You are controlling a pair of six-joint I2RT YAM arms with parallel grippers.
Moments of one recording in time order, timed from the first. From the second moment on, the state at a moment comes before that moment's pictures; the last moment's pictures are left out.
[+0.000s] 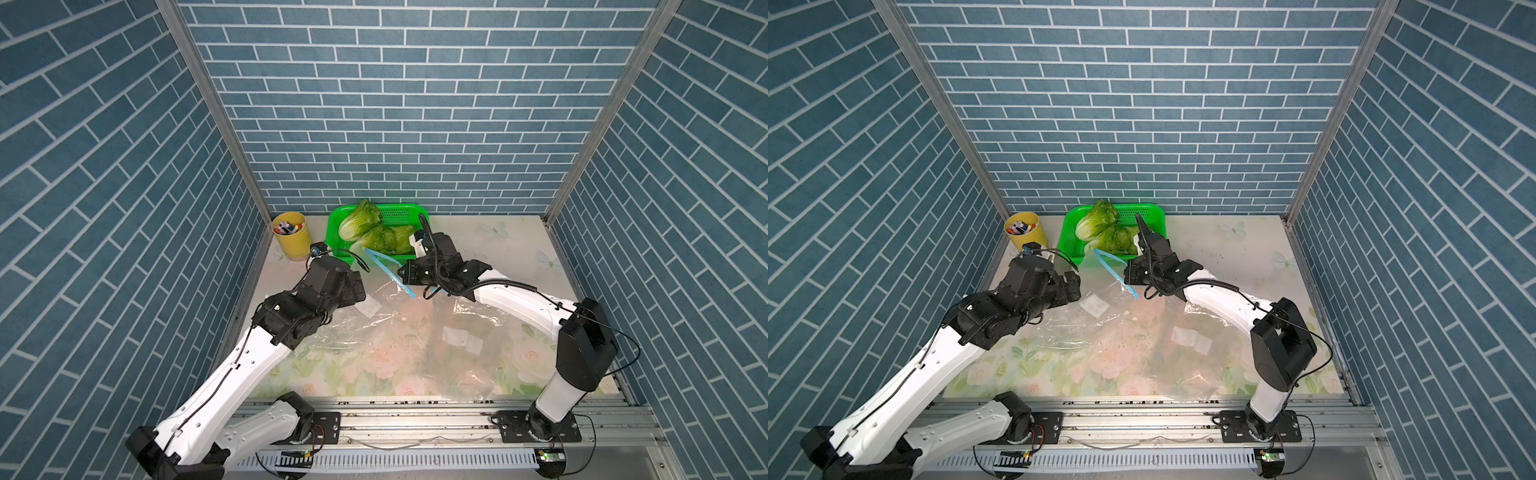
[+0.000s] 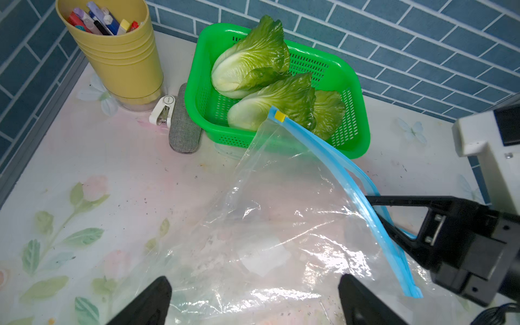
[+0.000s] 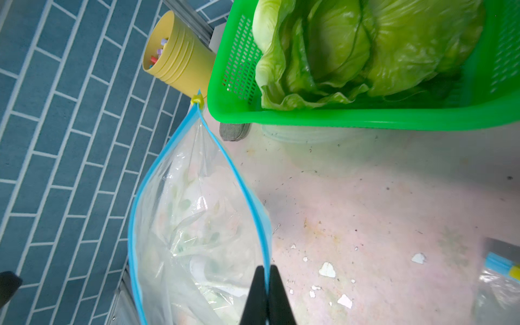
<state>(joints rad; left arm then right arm) -0.61 1.04 1.18 -0.90 -0.34 -0.67 0.82 1.69 1.34 -0.28 -0.15 0.66</state>
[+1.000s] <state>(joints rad) -0.62 1.35 1.46 -0.88 -0.30 -0.68 0.91 1.58 1.32 -0.12 0.00 0.66</state>
